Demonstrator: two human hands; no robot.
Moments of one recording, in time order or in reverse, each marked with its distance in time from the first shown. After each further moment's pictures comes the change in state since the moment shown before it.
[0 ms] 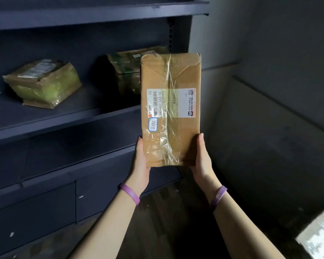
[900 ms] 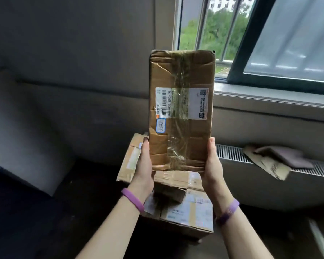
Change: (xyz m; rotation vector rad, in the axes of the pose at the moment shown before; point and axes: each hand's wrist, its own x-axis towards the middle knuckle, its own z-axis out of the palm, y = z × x) left_hand -0.312 -0.272 0.379 0.297 -0.874 -0.374; right_hand -0.359 -0.046 -0.470 0.327 0.941 -0.468
